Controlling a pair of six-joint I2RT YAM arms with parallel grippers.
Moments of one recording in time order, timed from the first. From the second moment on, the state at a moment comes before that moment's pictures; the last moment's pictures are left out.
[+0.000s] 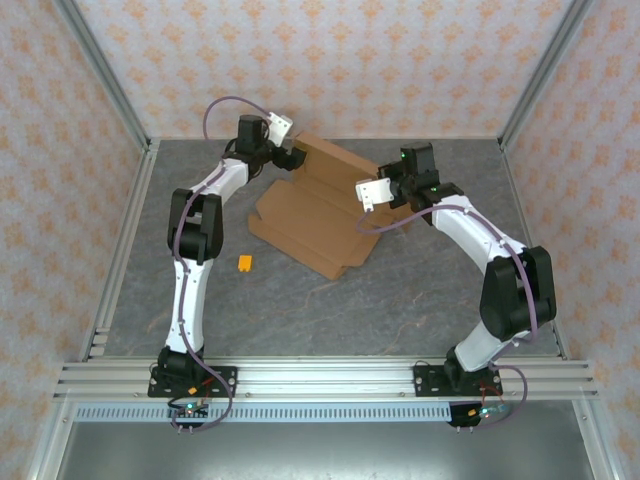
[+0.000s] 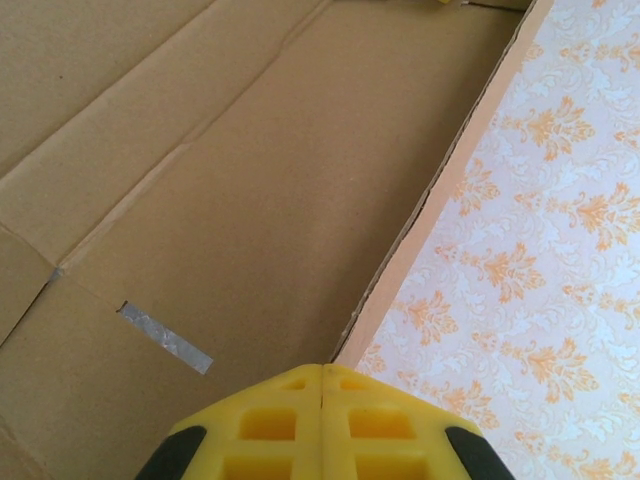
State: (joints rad) left arm -0.12 2.46 2.02 -0.07 0.41 0.27; right arm 0.31 1.62 1.24 -0.27 -0.12 -1.67
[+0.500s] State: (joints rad) left arm -0.12 2.46 2.05 -0.12 0.44 0.28; right arm 0.31 1.62 1.25 -0.27 -0.12 -1.67
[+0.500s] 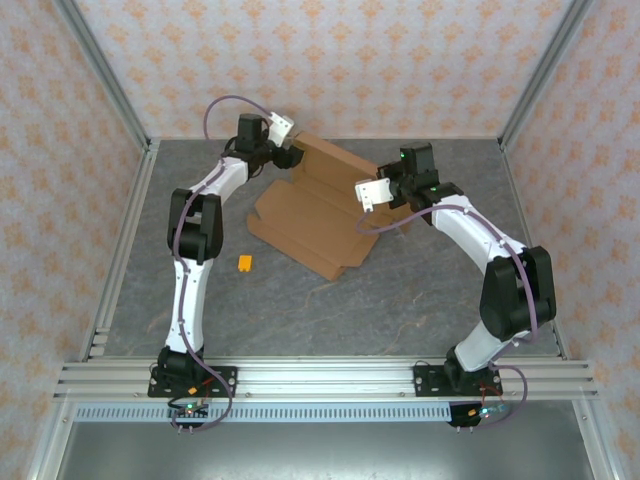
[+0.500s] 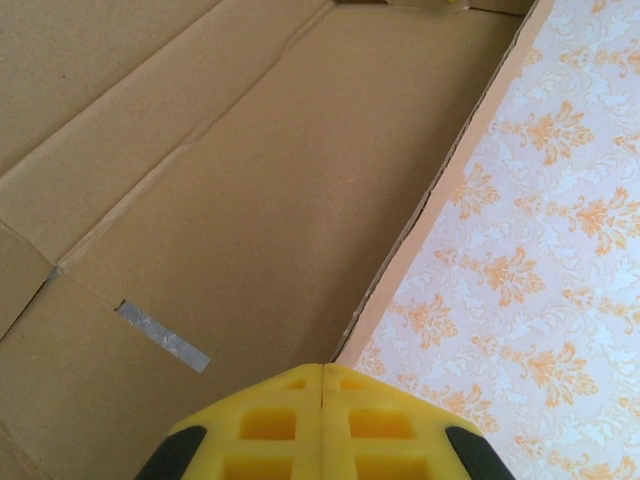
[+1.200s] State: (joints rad) left arm -0.21 2.46 2.03 -0.09 0.19 0.18; right arm 0.31 1.62 1.25 -0.27 -0.12 -1.67
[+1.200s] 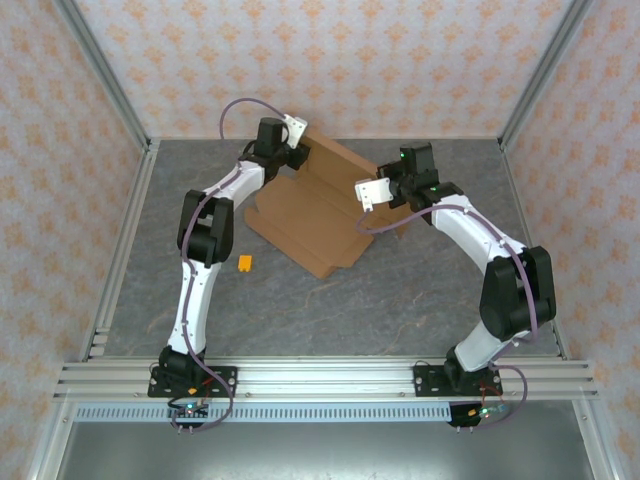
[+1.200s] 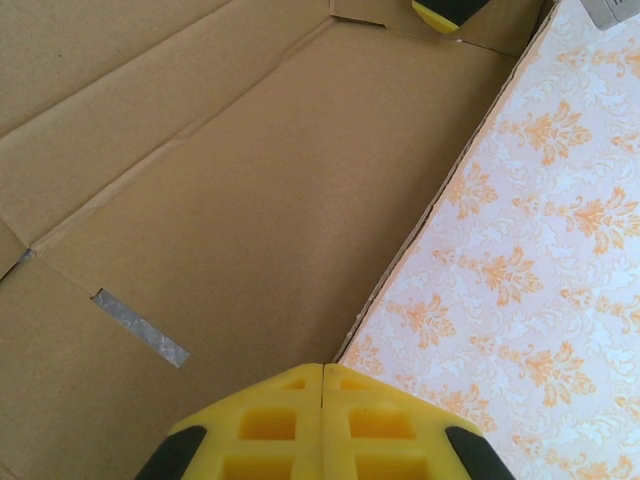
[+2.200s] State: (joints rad) left arm -0.08 2.35 1.90 -0.15 0.40 0.35; right arm 0.31 1.63 1.26 -0.26 -0.11 -1.68
